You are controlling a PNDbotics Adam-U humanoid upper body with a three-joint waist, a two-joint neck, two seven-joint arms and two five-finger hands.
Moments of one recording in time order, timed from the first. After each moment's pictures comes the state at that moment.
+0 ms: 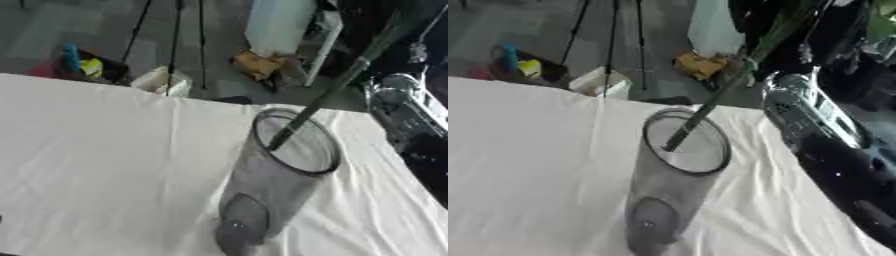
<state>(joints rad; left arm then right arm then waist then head) -0.36 0.17 -0.34 -1.99 0.02 -0.18 -0.25 -0.32 -1.10 -0.25 -1.99 -1.15 -0.64 -0.17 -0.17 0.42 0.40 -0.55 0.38</state>
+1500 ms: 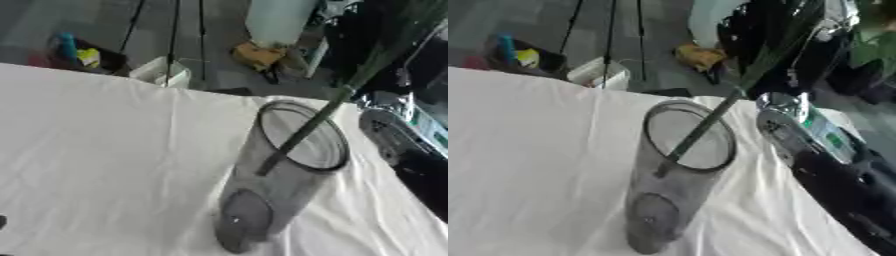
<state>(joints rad) -0.36 0.17 -0.35 -1.99 0.00 -0.19 -0.26 -0.25 -1.08 -0.23 -1.99 -1.01 -0.71 -0.08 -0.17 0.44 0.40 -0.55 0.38</state>
